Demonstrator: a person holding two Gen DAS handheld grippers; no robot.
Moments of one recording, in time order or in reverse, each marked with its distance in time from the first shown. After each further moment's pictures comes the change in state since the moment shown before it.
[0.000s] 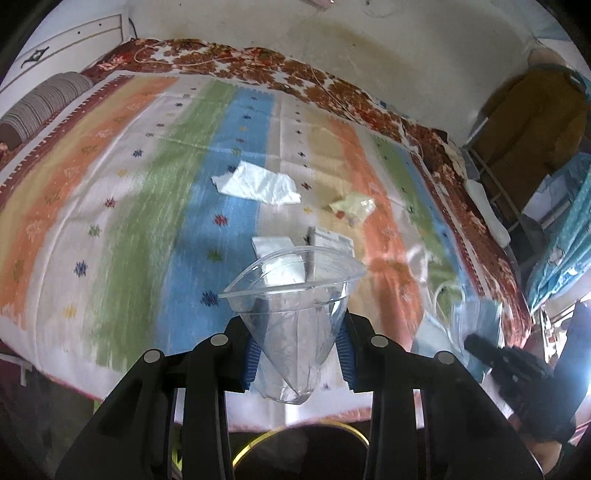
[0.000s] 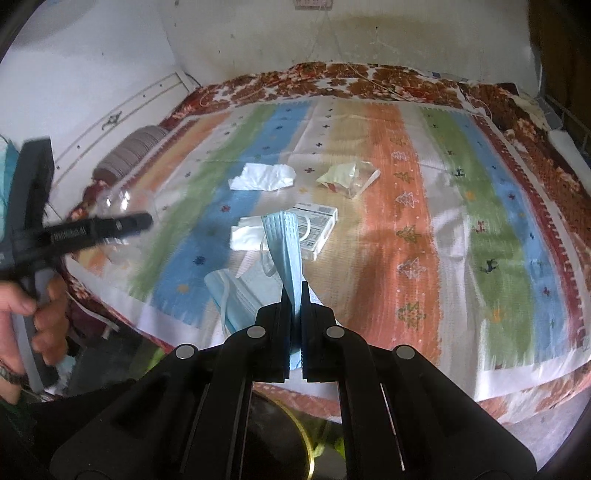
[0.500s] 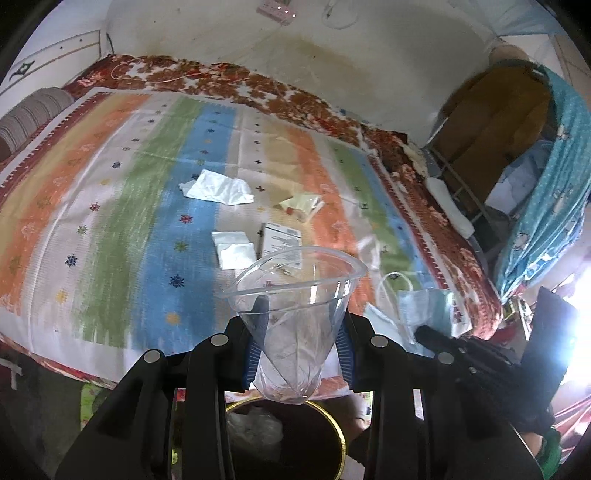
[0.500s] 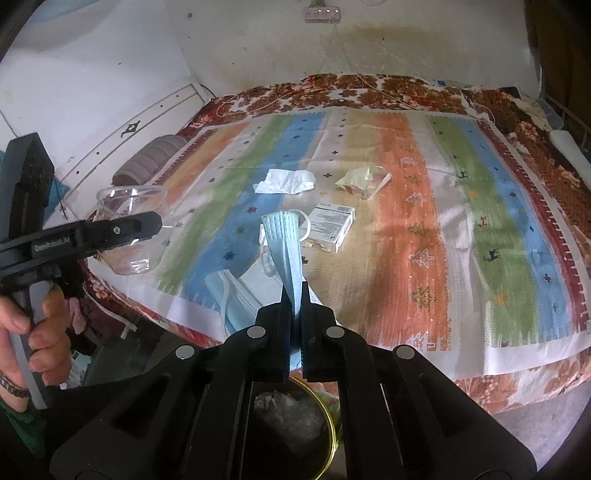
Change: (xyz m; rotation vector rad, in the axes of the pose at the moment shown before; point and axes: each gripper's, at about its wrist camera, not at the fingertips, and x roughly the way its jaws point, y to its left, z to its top) left arm -0.058 -0.034 -0.032 0.047 -0.056 -0.121; right arm -0.040 0.021 -0.024 -0.011 -0.043 0.036
